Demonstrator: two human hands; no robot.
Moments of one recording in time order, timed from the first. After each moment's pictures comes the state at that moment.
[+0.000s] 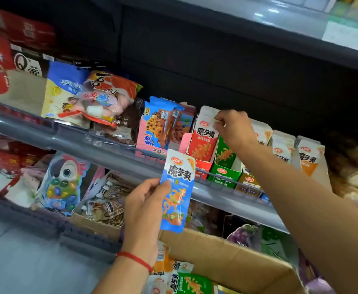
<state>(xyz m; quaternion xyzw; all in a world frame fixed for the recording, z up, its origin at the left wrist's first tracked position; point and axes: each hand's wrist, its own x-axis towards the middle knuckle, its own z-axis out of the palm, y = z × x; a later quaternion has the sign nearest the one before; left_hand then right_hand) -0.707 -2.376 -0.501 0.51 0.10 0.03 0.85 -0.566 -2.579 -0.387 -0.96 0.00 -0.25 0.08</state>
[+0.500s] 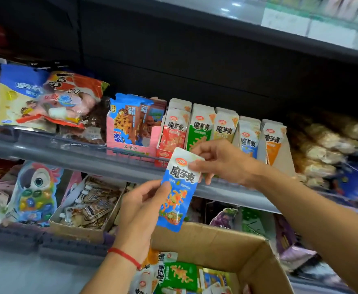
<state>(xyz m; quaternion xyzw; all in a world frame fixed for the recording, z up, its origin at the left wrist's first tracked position) -0.719 -2.406 -0.509 0.56 0.01 -0.04 0.83 -0.696 -2.597 -0.403 -0.89 -0.10 0.06 0.45</state>
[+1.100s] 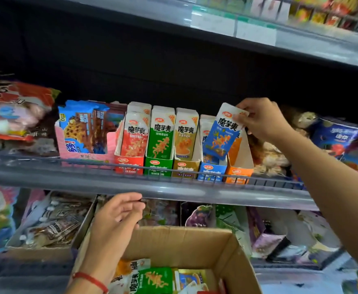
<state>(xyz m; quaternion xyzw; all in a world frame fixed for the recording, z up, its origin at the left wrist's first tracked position) -0.730 -2.422 -0.525 0.70 -0.05 -0.05 0.71 -0.703 -2.765 -0.337 -0.94 0.07 -0.29 0.14</state>
